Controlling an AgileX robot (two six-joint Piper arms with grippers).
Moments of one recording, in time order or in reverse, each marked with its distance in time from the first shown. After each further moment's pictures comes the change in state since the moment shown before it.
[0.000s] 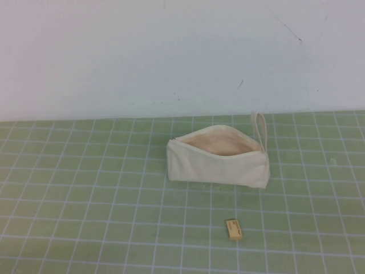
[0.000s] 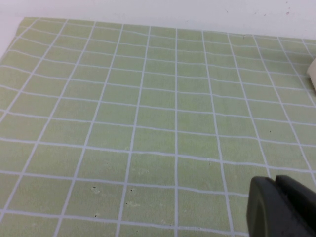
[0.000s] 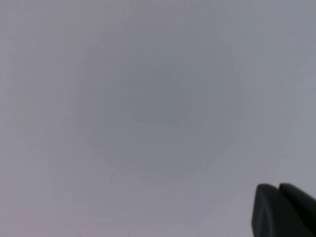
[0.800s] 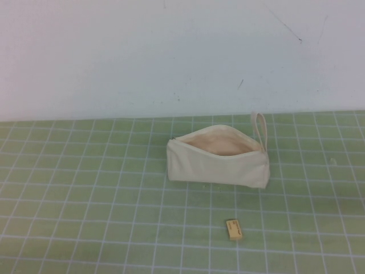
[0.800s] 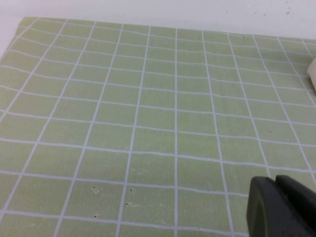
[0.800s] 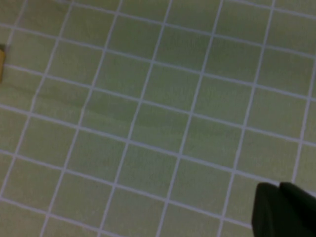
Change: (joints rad) right arm 0.007 1.059 -0.486 0.212 0.955 -0.322; left arm 0.000 0.000 0.000 0.000 0.000 0.000
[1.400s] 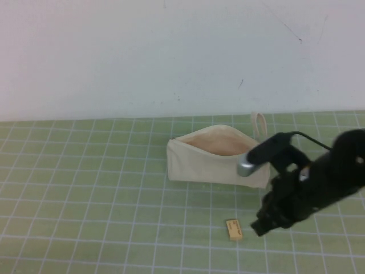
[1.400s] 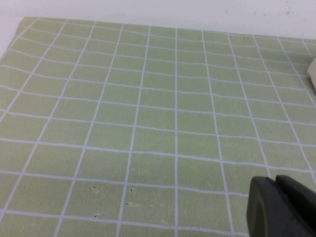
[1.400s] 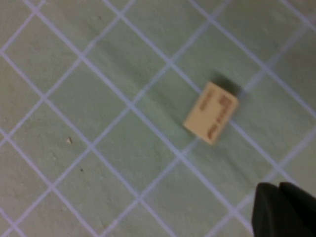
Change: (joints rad) right arm 0.558 0.610 -0.366 0.018 -0.114 0.001; left arm 0.000 0.000 0.000 0.000 0.000 0.000
